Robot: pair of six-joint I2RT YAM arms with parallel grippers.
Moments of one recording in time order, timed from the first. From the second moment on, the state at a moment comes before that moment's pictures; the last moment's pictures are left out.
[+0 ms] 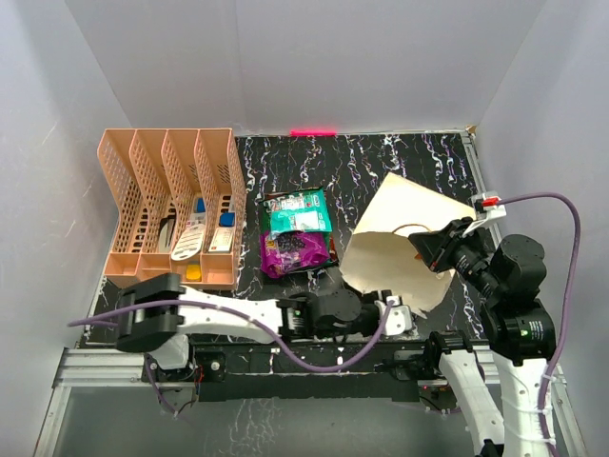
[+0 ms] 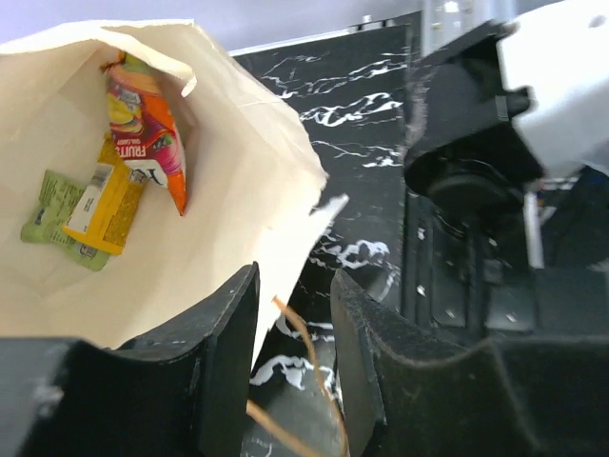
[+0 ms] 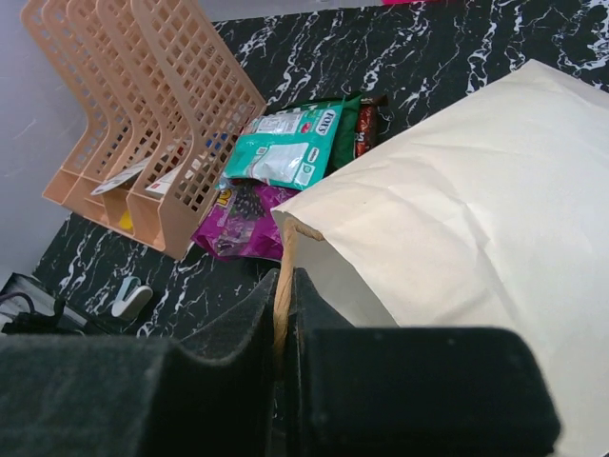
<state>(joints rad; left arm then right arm) -1.49 1.56 0.99 0.33 -0.12 0.31 0.03 0.48 0.96 -0.69 -0.48 0.32</state>
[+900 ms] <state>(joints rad) -1.32 2.22 1.27 0.87 -0.19 0.33 0.03 0.53 1.10 -0.71 -0.49 0.34</state>
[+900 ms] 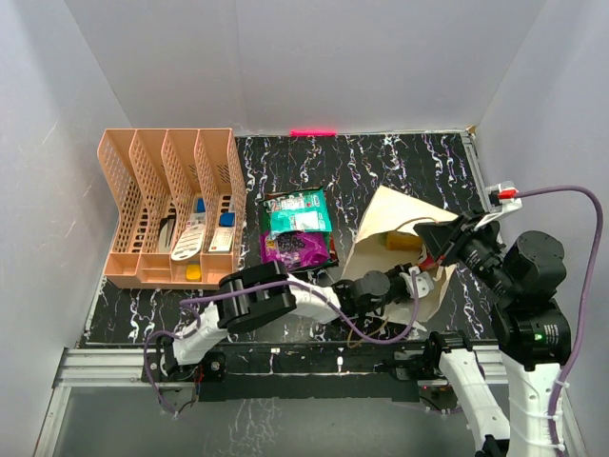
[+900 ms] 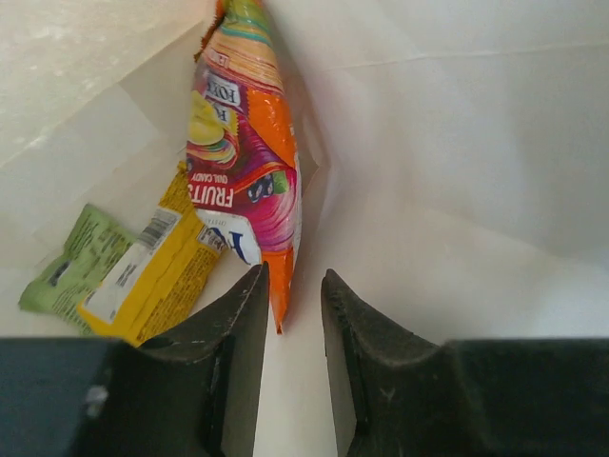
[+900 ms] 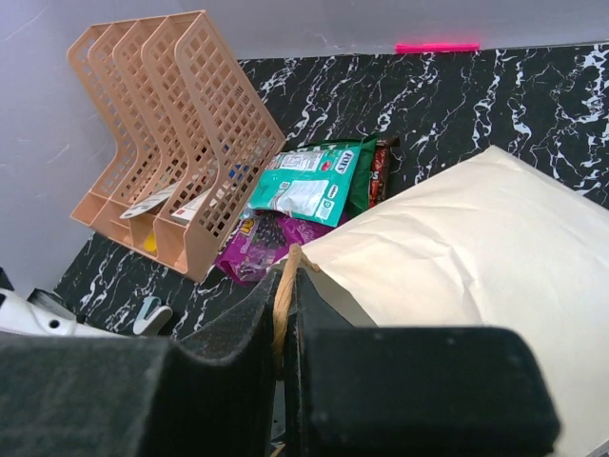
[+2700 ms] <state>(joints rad) -1.31 1.82 1.19 0.34 -0.11 0.35 0.03 0.54 1.11 -0.65 -0.30 0.26</state>
